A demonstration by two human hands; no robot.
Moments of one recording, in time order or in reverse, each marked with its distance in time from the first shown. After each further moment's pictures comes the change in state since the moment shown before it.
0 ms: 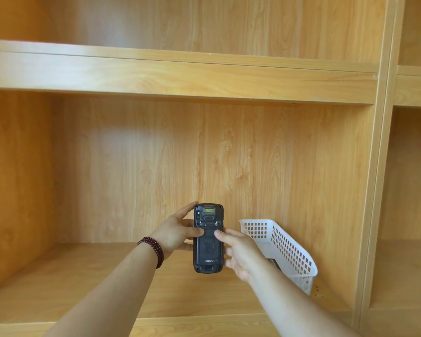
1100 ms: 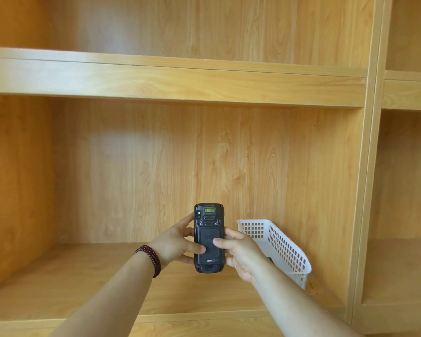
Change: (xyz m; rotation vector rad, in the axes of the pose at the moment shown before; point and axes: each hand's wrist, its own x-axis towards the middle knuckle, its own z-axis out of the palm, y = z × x) left_hand -0.015 -0.008 0.010 0.102 -0.061 -0.045; right_hand -0.005 0.000 -0.012 -0.090 -0.088 -0.033
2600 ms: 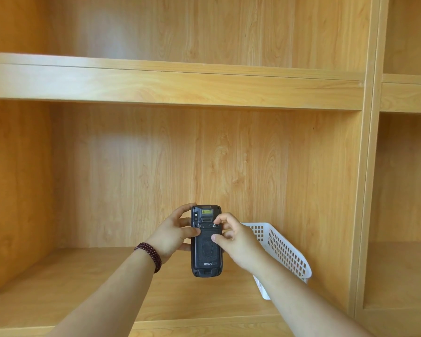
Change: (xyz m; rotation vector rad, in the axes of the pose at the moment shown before) left_hand 0.010 0.011 -0.005 -0.179 0.113 0.157; right_hand 0.005 -0.019 -0.006 -0.743 0.037 -0.441
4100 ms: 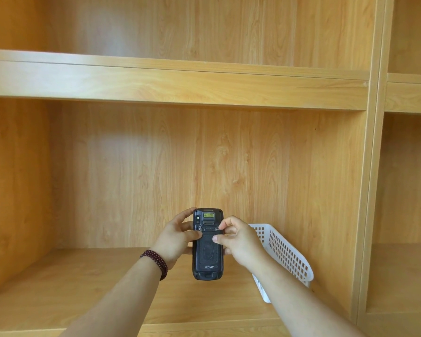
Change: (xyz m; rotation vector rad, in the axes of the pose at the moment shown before) left_hand 0.002 -0.011 0.011 -0.073 0.095 0.007; right_hand 0.012 0.006 0.004 0.219 0.066 0.174
